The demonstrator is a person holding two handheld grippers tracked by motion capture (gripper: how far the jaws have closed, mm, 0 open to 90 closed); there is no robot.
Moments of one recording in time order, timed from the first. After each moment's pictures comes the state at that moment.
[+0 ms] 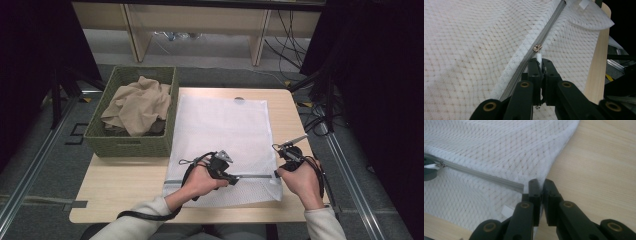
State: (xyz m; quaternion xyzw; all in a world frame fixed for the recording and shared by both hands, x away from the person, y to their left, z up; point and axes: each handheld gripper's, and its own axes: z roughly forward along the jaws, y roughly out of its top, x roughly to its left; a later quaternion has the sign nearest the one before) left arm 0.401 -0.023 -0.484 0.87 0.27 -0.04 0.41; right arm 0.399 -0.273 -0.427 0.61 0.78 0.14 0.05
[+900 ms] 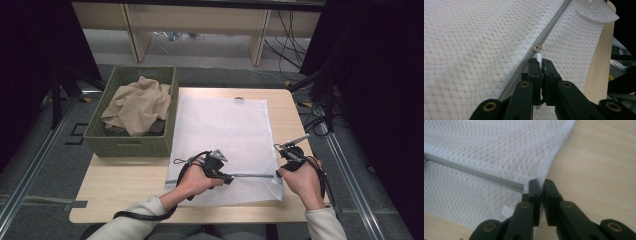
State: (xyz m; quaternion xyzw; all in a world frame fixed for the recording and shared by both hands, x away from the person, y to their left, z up) left arm 0.403 -0.008 -0.484 0.87 0.28 -0.04 0.40; right arm 0.399 -0.278 -0.427 0.61 0.78 0.14 0.05
